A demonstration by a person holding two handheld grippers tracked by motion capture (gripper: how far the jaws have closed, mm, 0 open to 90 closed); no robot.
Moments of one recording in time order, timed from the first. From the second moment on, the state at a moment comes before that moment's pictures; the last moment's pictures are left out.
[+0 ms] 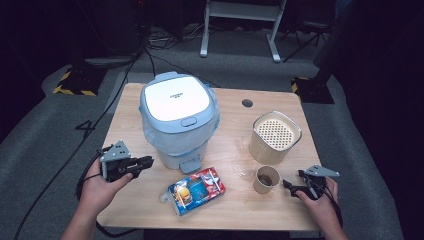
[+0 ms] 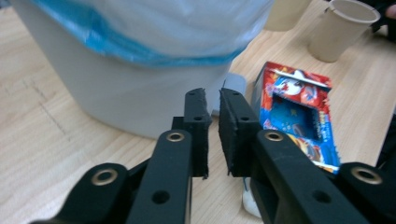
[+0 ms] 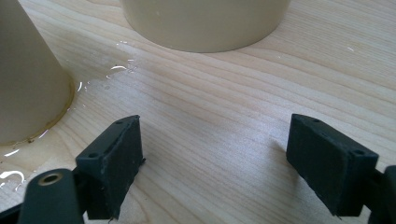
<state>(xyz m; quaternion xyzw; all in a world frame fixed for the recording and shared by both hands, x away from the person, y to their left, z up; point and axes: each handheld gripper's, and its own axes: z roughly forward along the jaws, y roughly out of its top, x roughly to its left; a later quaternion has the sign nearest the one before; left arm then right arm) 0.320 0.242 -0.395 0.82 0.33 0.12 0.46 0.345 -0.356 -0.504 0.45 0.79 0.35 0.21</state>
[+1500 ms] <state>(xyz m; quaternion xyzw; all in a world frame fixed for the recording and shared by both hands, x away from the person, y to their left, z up) 0.368 0.186 -0.289 0.75 0.22 0.09 0.62 0.345 -0.356 -0.504 0.45 0.79 0.35 0.21</state>
